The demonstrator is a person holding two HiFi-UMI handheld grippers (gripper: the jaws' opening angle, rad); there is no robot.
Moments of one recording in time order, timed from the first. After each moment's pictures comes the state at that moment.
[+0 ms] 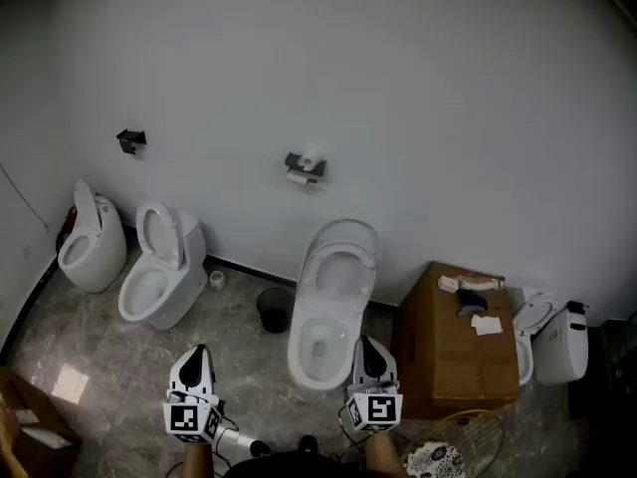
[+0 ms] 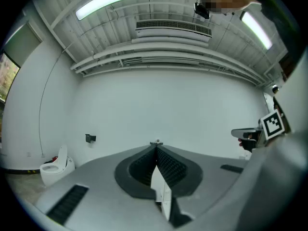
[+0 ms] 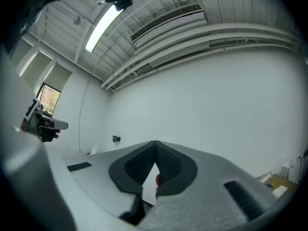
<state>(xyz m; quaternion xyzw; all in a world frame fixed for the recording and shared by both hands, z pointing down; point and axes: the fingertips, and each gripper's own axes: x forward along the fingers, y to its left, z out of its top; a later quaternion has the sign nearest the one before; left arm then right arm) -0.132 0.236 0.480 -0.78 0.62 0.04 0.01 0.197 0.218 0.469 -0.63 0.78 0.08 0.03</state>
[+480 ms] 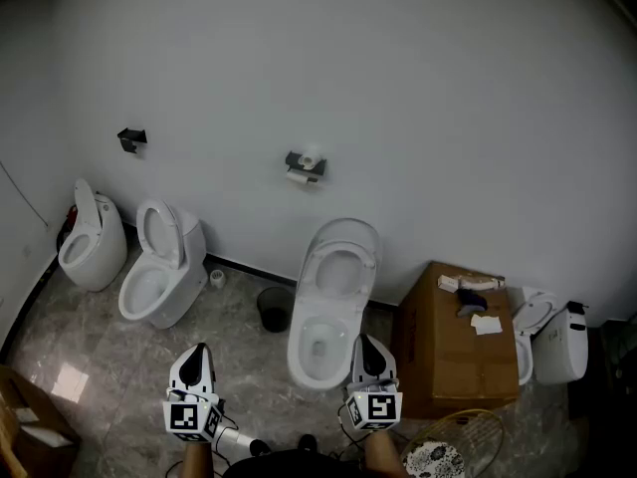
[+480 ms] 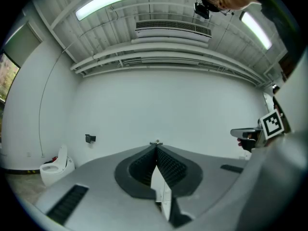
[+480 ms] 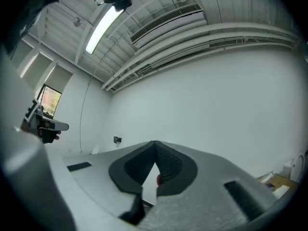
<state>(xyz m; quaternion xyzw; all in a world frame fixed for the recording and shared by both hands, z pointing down) -0.128 0.237 0.466 -0.78 0.63 0.04 0.01 0.194 0.216 0.466 -0.62 0.78 0.07 0.04</state>
